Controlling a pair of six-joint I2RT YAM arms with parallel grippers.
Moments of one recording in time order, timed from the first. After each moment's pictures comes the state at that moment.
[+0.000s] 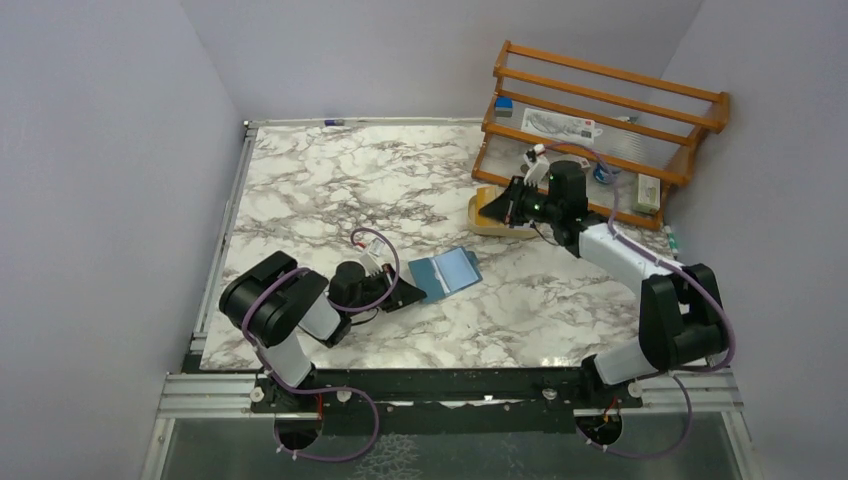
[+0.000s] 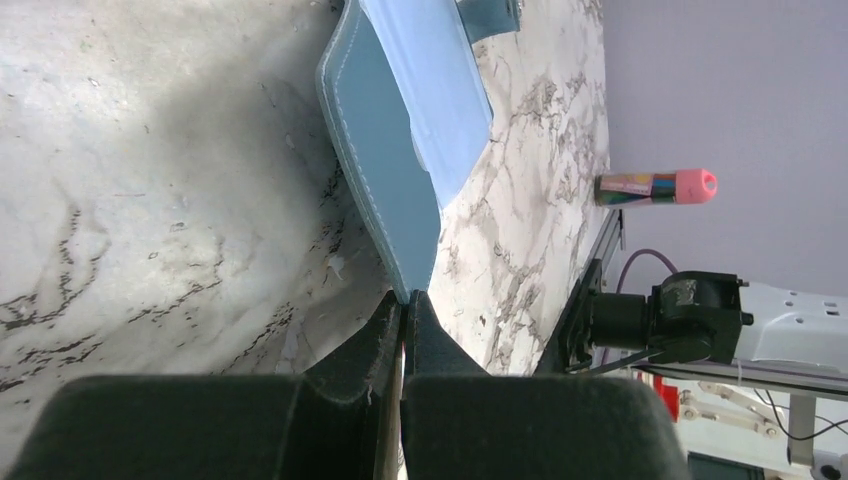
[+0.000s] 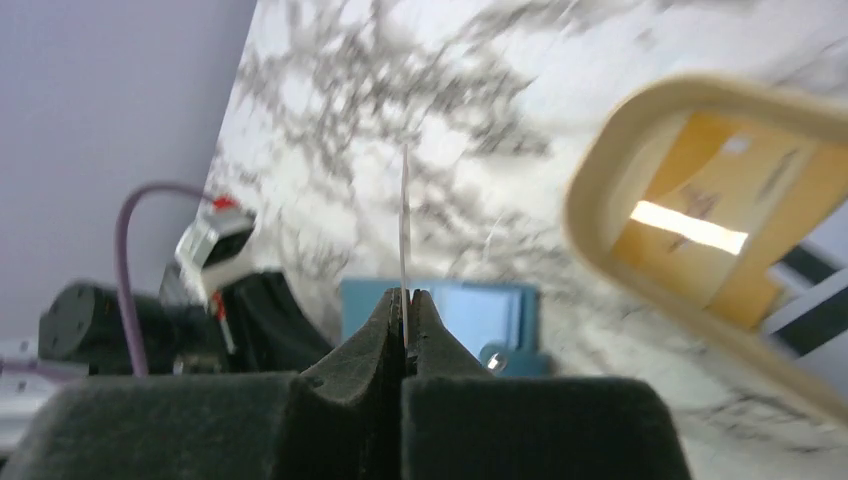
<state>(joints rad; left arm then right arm) -0.56 1.68 0.17 1.17 0.44 -0.98 0.30 1.46 0.82 0.16 -0.61 0.51</state>
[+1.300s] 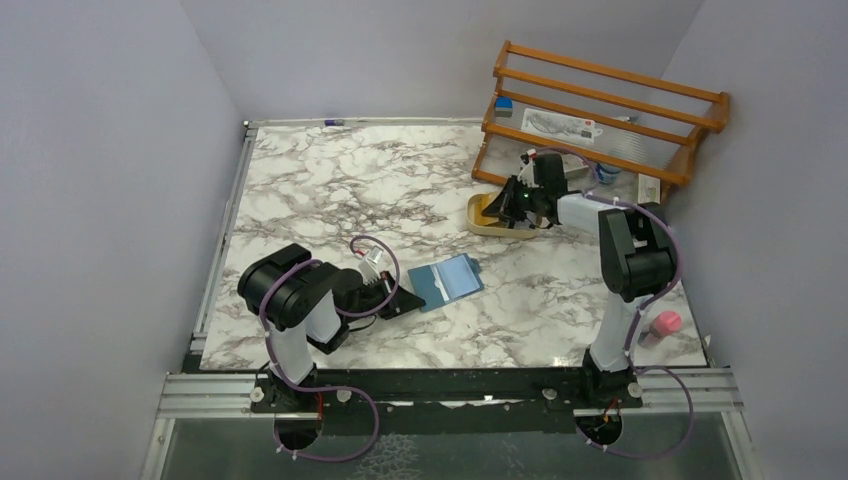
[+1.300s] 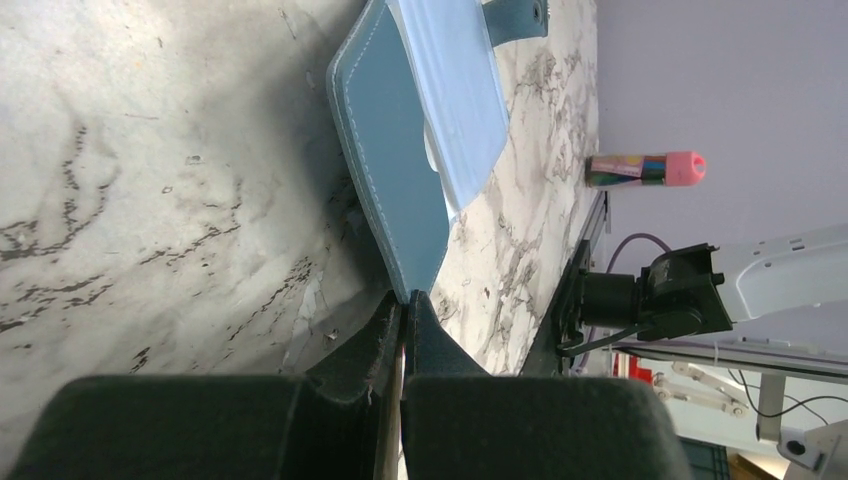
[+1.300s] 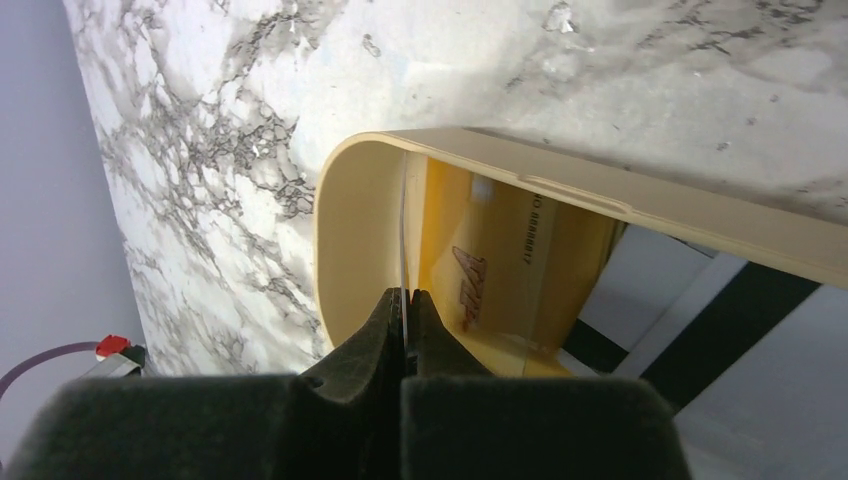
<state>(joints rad) -0.56 1.82 0.12 1.35 0.48 -1.03 0.20 1.93 1.13 0.03 -0.52 0.57</state>
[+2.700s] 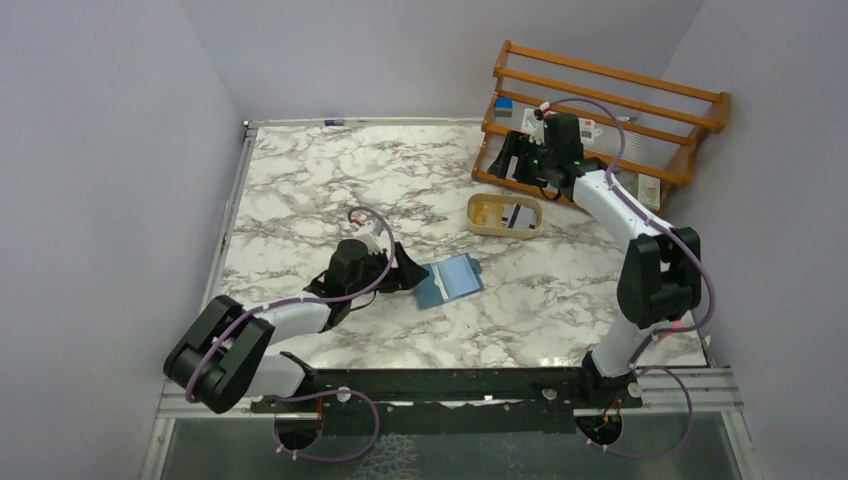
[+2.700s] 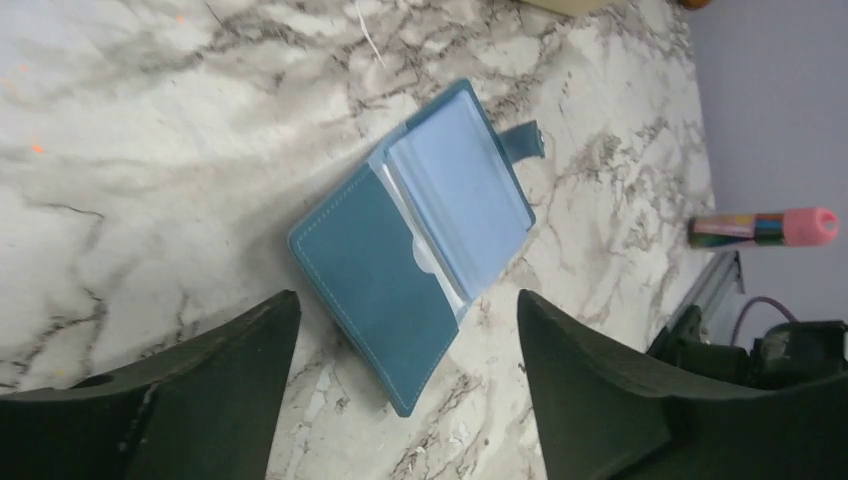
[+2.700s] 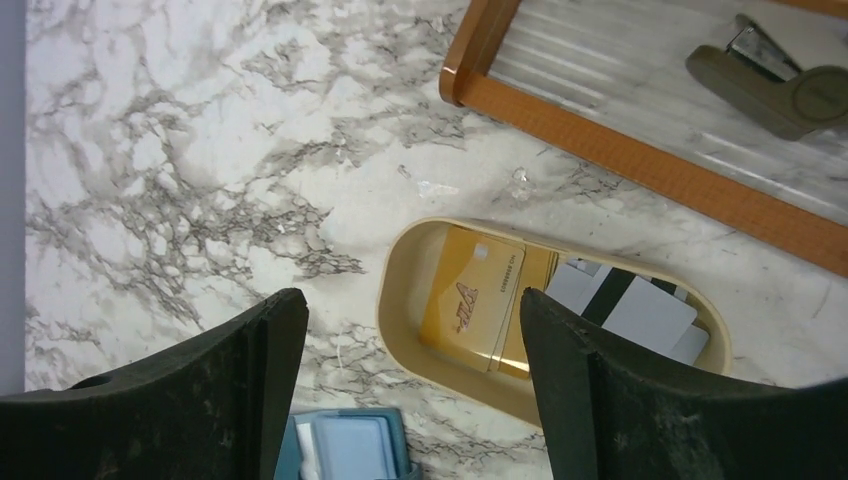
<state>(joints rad) -0.56 1.35 0.29 0.64 0.30 -0.77 0.23 1.77 1.38 -0.28 -0.24 0.39</state>
